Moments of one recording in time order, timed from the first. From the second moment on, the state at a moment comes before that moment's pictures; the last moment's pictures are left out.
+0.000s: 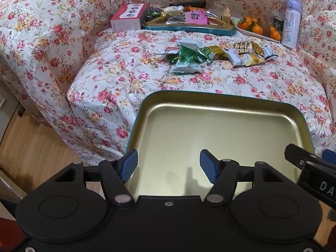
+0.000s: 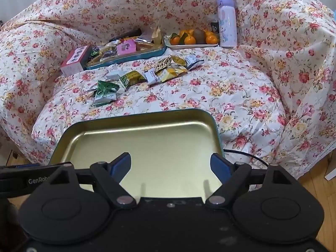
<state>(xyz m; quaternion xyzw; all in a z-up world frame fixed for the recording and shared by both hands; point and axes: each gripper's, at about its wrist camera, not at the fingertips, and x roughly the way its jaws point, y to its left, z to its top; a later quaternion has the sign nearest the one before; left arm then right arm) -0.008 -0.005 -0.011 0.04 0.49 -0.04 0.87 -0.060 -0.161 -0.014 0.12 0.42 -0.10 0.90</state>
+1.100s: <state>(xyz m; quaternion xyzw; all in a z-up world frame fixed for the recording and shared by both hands) -0.010 -0.009 -0.014 0.05 0.49 -0.04 0.87 -0.048 -0.162 -0.022 0.13 0.46 -0.09 0.88</state>
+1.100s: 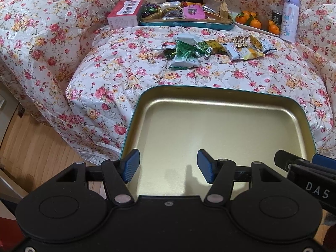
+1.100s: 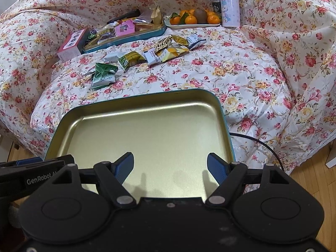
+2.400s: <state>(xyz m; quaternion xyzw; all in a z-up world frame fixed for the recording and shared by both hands) 0.001 -0.004 -0.015 0.05 0.50 -0.03 0.86 -0.043 -0.160 -0.023 0.13 0.47 -0.09 0.87</state>
